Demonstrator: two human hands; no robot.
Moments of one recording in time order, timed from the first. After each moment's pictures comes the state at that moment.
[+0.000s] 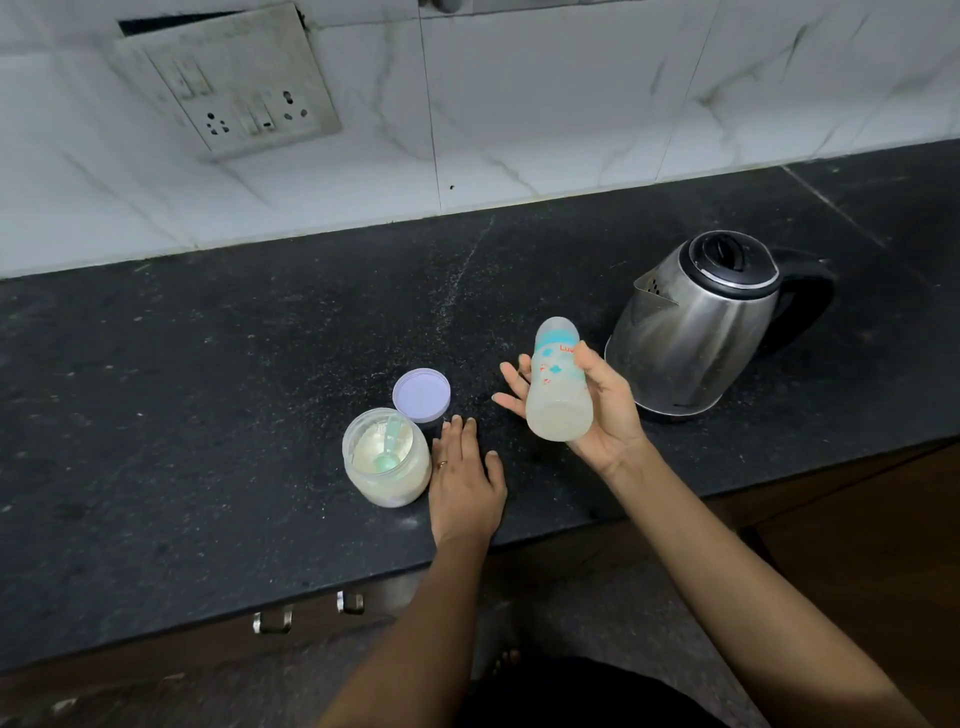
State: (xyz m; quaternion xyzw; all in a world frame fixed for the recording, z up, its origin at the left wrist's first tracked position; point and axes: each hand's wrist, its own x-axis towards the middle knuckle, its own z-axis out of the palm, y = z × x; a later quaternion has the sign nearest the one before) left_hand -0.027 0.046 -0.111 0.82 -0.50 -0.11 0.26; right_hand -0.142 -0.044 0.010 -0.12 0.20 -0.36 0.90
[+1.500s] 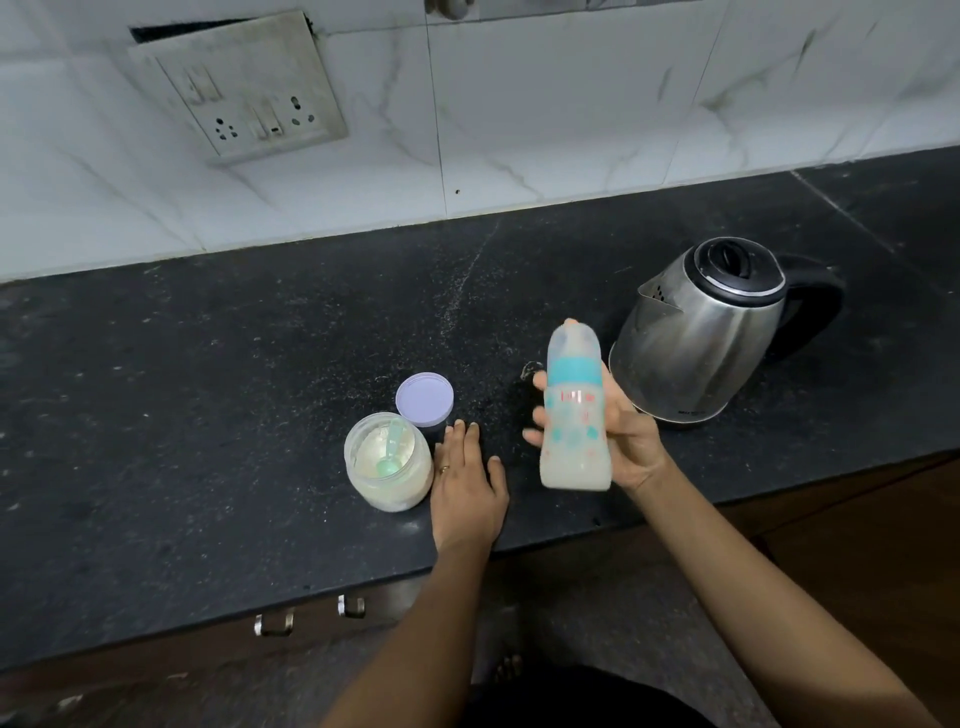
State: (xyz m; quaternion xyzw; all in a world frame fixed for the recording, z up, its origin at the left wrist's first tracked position) left_hand -0.028 0.047 -0.112 0.82 -0.50 -0.10 0.27; right_hand -0.169 -0.055 -0.020 -0.25 0.09 -0.33 0.91
